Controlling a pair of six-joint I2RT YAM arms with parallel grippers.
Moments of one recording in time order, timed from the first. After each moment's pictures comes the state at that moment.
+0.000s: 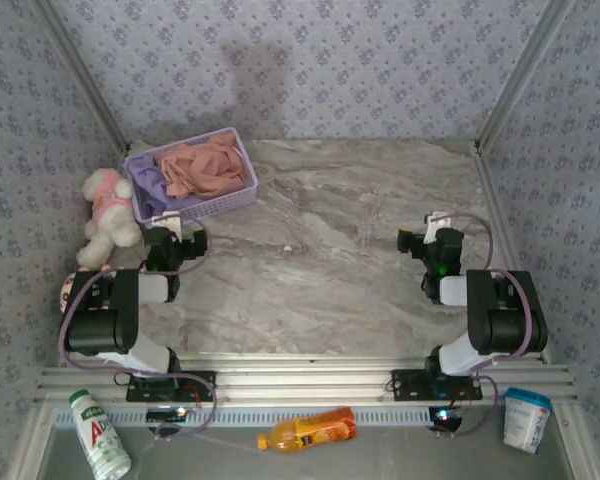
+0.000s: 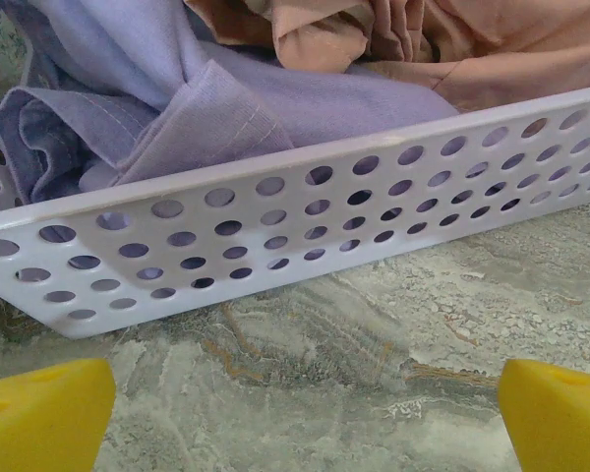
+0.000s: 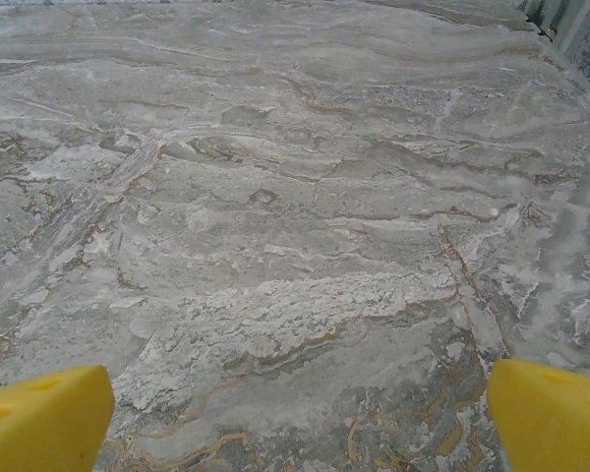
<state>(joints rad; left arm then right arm) 0.01 1.53 0.40 0.68 -0.04 -0.03 -0.04 1.52 0.36 0.73 0.01 -0.02</state>
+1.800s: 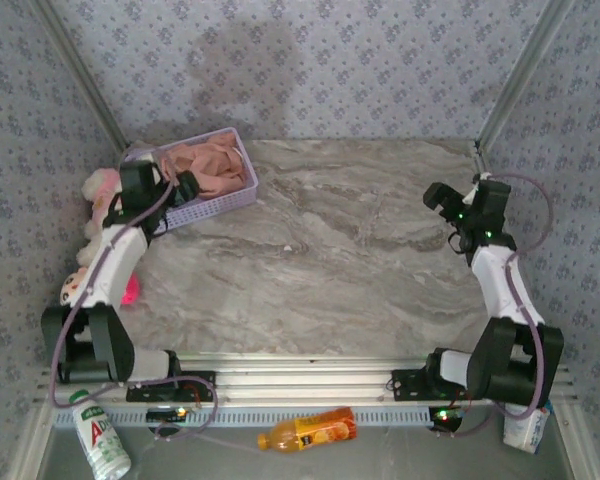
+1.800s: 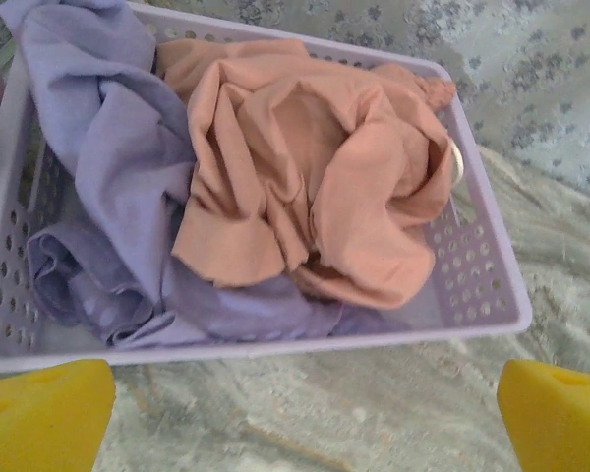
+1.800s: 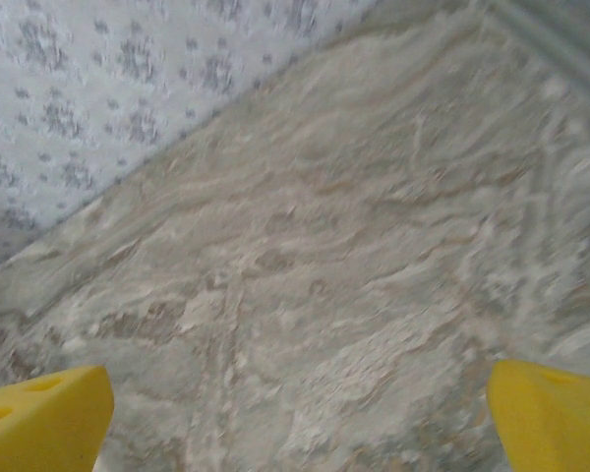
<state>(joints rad) 0.00 1.39 1.10 -0.33 0.01 -0.43 -0.19 1.27 0.89 -0.20 -0.20 0.44</state>
